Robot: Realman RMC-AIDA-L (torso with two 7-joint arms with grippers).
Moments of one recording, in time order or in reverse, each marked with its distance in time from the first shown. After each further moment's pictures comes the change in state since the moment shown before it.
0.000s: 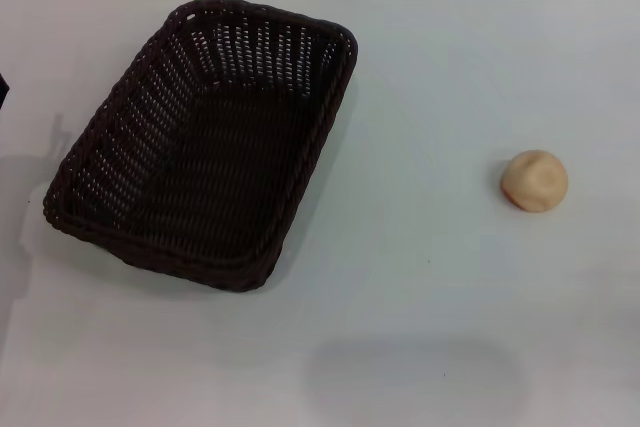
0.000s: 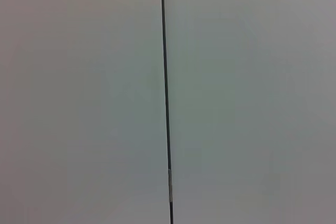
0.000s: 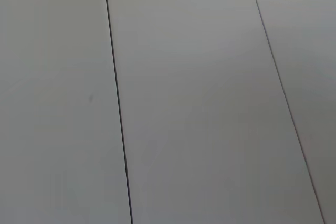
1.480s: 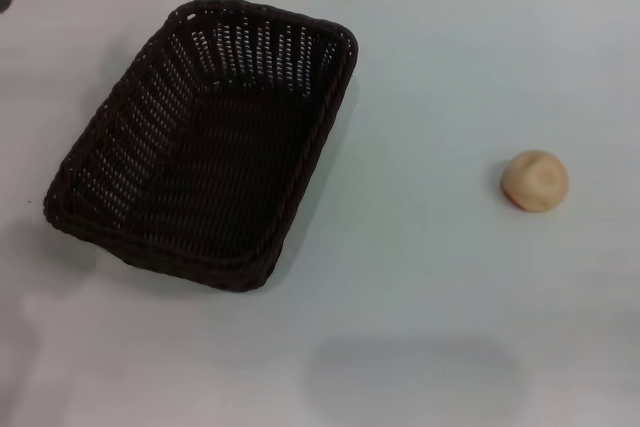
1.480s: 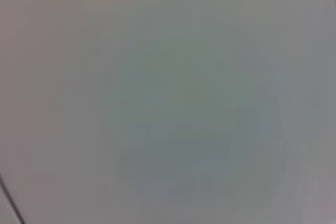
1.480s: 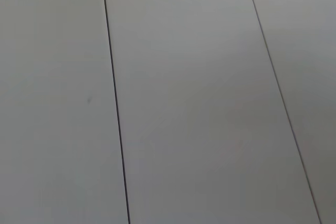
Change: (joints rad) left arm 0.010 0.129 -0.180 -1.263 0.239 -1.634 0.193; right arm -0.008 0.000 0.000 0.002 0.000 -0.009 0.000
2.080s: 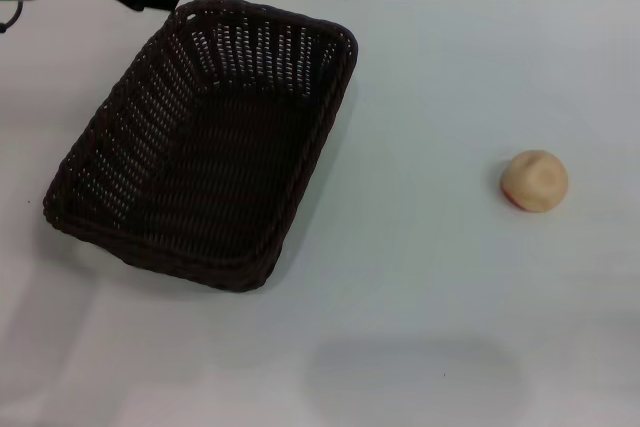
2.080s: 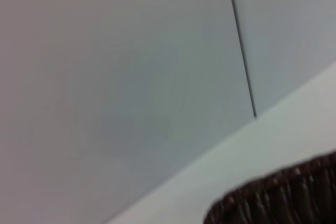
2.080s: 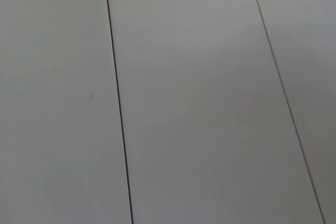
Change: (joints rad) left arm -0.245 -0.117 -0.233 -0.167 -0.063 -0.767 0.299; right arm -0.002 0.000 -0.010 0.000 0.000 0.006 0.000
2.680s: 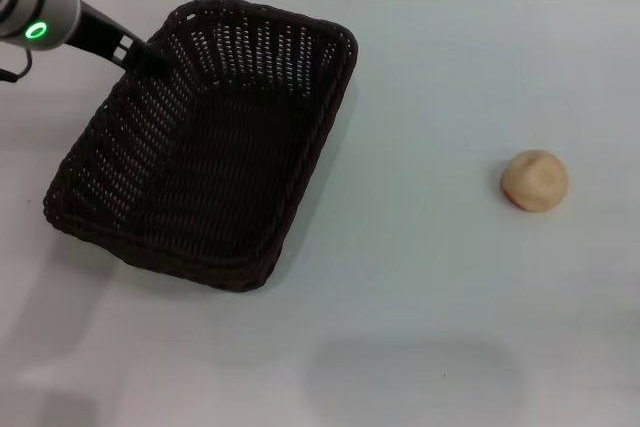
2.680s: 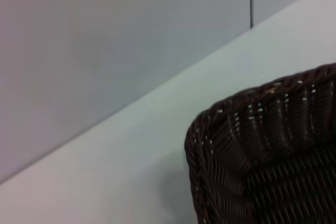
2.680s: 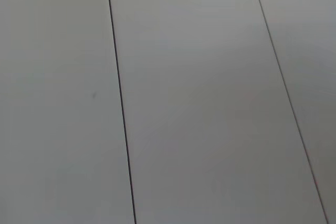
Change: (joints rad) left arm -0.115 -0.002 -0.019 0.212 0.070 -0.122 -0.069; right arm 0.003 0.000 -0.004 0.000 0.000 0.002 0.000
